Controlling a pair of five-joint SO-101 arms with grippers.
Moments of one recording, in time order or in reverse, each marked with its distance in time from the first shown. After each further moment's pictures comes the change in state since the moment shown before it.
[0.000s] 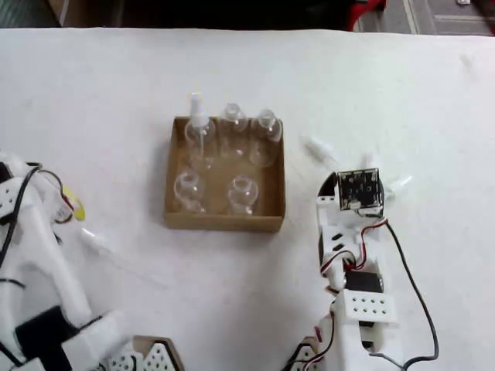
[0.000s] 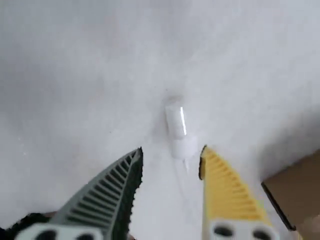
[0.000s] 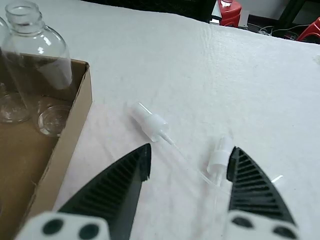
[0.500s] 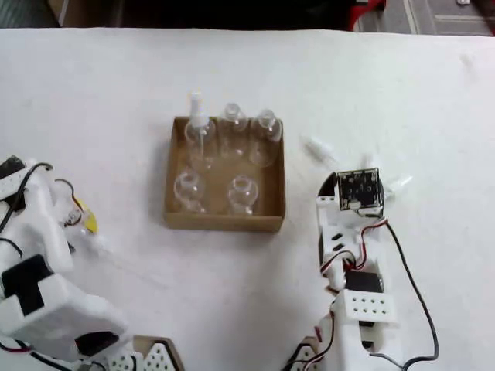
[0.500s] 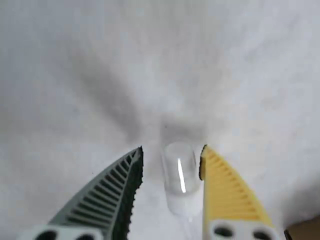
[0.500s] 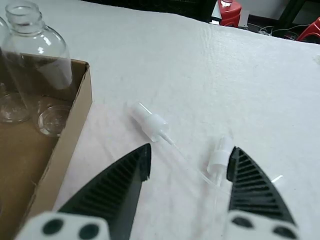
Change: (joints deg) left arm -0.2 21.5 -0.9 -11.2 0.0; right arm 0.0 0.0 0.0 0.0 0.0
